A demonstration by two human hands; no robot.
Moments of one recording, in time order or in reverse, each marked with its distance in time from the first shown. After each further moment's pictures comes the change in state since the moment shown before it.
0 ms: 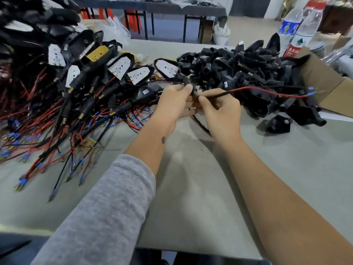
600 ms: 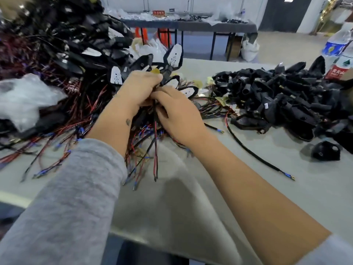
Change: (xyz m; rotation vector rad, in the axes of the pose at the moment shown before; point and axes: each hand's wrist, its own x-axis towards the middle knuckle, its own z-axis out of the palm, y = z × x) left_hand 0.000 0.083 -0.160 0.389 0.310 0.114; right_hand -0.010 -0.092 0.131 -0.416 -0.539 -0.691
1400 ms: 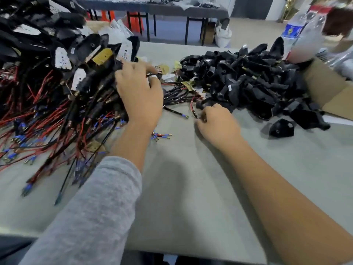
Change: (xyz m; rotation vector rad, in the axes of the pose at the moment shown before) left_hand -0.043 -0.019 0.112 0.409 0.486 0.434; right_hand -0.110 0.107 -0.052 -0.377 -0.217 0.769
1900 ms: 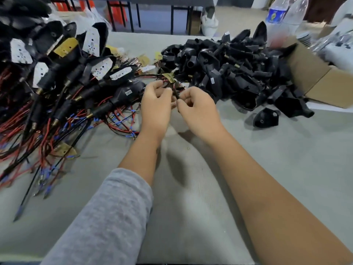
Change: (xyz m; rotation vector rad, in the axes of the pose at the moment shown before) left_hand -0.049 0.028 0.058 -0.739 -0.391 -0.501; right_hand -0.007 -0.006 -0.012 0.724 0.104 0.041
